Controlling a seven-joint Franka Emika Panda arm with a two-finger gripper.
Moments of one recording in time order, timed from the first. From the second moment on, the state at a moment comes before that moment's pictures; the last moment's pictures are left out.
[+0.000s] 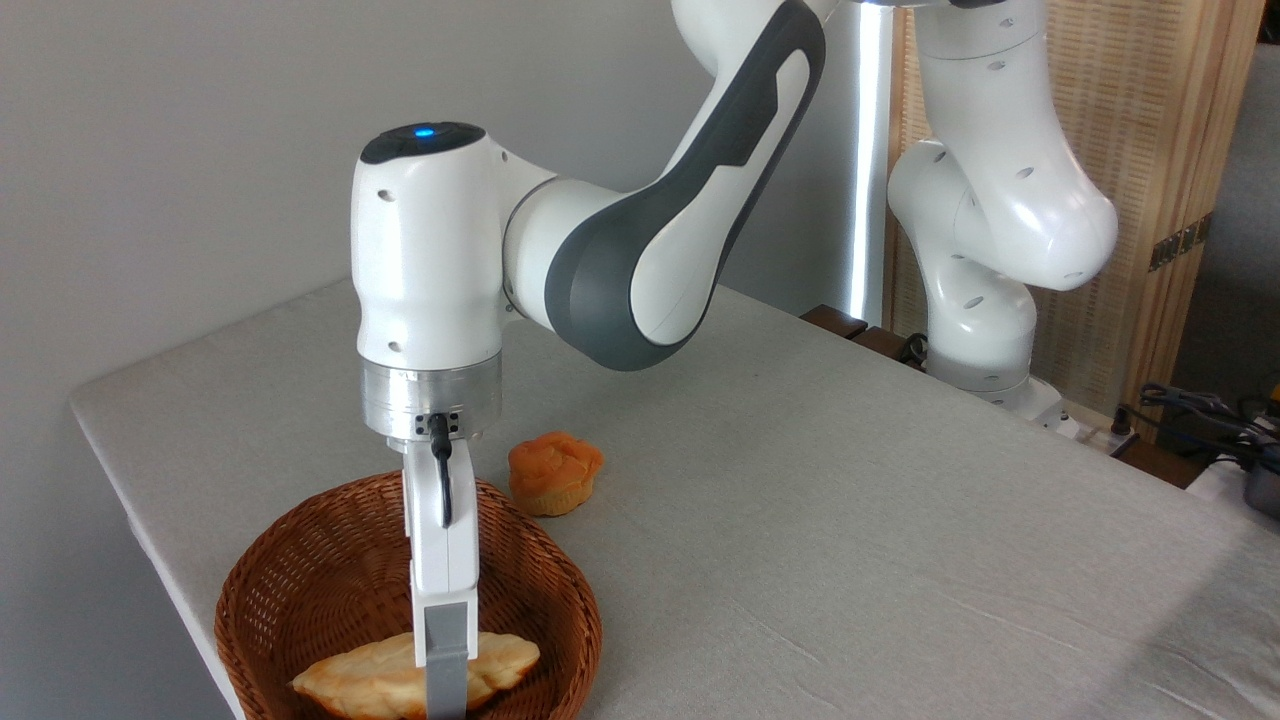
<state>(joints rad) -0.18 0.24 0.20 -1.87 0.00 2.37 1.20</state>
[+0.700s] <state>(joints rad) -0.18 0.26 0.18 -1.87 0.00 2.40 1.20</state>
